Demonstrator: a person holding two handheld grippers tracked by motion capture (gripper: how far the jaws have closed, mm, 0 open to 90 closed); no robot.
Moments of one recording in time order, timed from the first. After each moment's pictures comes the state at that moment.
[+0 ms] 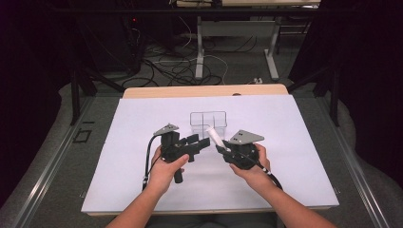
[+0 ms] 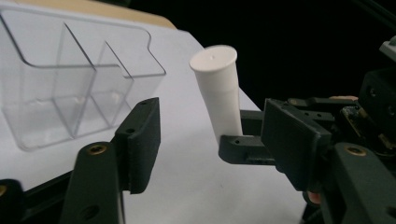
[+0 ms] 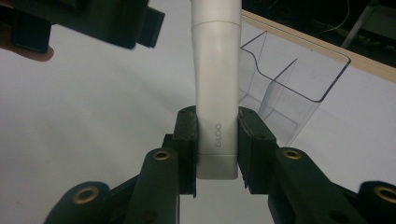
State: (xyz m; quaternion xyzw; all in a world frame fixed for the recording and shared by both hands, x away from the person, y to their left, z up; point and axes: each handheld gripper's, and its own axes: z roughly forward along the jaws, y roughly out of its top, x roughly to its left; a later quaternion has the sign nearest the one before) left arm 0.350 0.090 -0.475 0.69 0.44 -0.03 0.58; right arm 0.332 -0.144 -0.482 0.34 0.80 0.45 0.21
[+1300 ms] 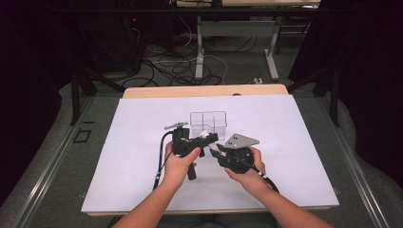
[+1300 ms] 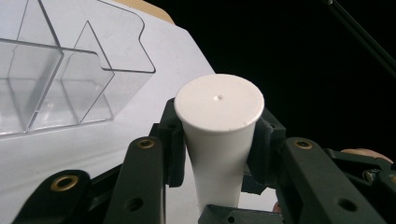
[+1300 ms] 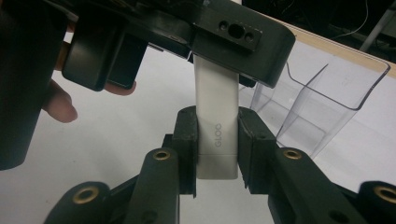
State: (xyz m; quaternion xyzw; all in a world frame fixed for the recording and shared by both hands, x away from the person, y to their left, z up) left arm 0.367 0.064 -0.485 0.64 0.49 -0.07 0.59; right arm 0.323 -0.131 -0.484 0.32 0.80 0.47 0.20
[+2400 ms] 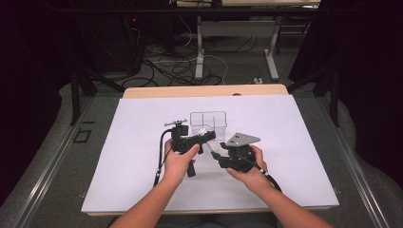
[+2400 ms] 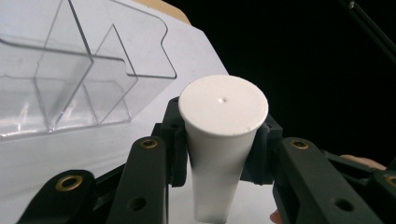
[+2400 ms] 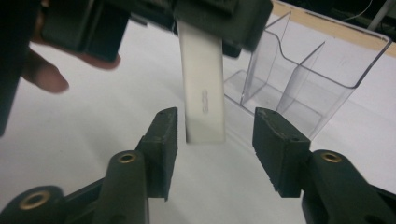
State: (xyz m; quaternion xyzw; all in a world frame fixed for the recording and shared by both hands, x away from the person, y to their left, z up) left arm 0.378 0.067 -0.485 0.63 0.52 -0.07 0.57; right arm 0.333 -0.139 -0.494 0.34 0.81 0.45 0.18
